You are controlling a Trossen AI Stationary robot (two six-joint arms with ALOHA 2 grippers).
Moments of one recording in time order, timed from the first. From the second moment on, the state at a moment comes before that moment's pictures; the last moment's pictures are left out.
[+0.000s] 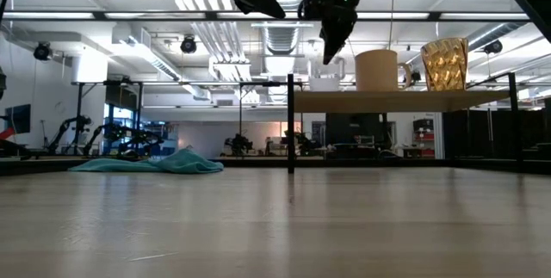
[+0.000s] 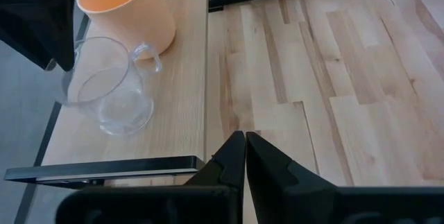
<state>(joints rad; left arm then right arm) 0.22 1.55 1.55 -0.64 0.06 0.32 -0.58 1.96 2.18 -1.40 -0.03 -0.56</state>
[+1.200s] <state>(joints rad) 0.22 1.55 1.54 -0.64 -0.07 0.32 -0.39 1.92 2.35 -1.53 -0.10 -0.04</state>
